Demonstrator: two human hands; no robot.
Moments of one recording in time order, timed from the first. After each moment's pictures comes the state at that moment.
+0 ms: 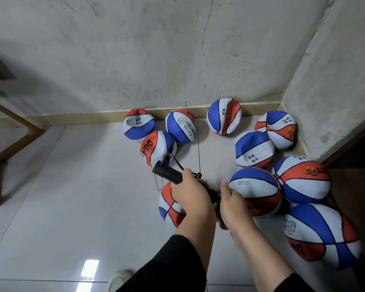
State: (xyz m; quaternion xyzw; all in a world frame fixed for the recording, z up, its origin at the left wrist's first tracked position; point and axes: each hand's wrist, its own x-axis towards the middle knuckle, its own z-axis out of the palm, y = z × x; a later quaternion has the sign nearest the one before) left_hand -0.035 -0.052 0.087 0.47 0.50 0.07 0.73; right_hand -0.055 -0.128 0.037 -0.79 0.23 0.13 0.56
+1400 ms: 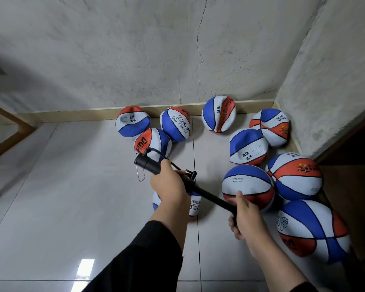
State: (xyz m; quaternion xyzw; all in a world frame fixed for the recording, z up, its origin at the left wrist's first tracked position) left_hand -0.017 -0.025 0.092 0.47 0.48 0.09 0.74; right_hand -0.082 -0.175 0.028 -0.67 0.34 0.17 0.64
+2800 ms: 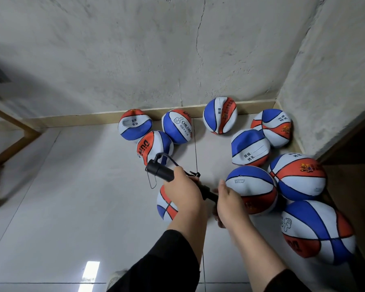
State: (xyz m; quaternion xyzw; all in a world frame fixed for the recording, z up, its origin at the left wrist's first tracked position) left_hand -0.027 -0.050 0.082 0.47 0.48 0.08 0.74; right_hand -0.057 -0.132 0.045 -0.77 0.25 0.14 0.57
